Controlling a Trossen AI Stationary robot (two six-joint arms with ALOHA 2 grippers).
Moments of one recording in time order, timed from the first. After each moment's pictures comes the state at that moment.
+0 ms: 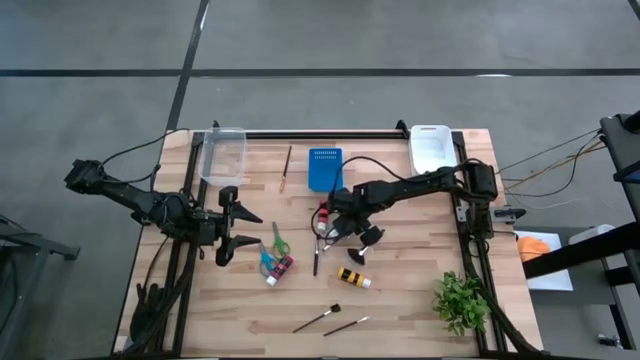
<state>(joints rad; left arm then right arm) -0.37 0.64 0.42 0.23 -0.19 0.65 -0.05 1.91 1.27 -0.69 0.00 -0.63</state>
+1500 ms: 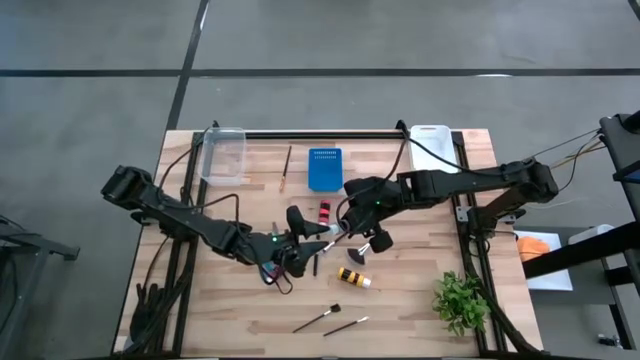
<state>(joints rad) -0.41 1.52 0.96 0.30 -0.65 0.88 0.07 1.49 1.29 -0.61 -0.09 -0.36</state>
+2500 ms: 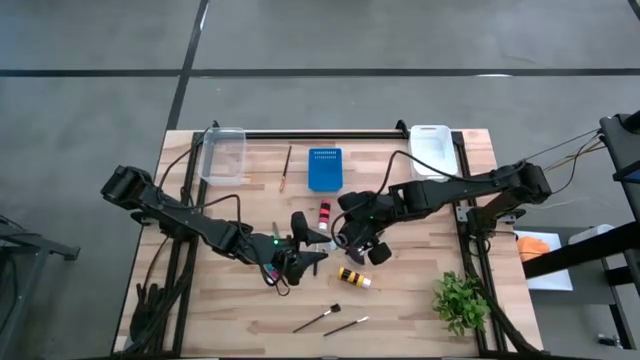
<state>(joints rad) -0.40 1.52 0.96 0.25 -0.50 0.80 0.13 1.55 1.29 -0.59 -0.11 -0.37</state>
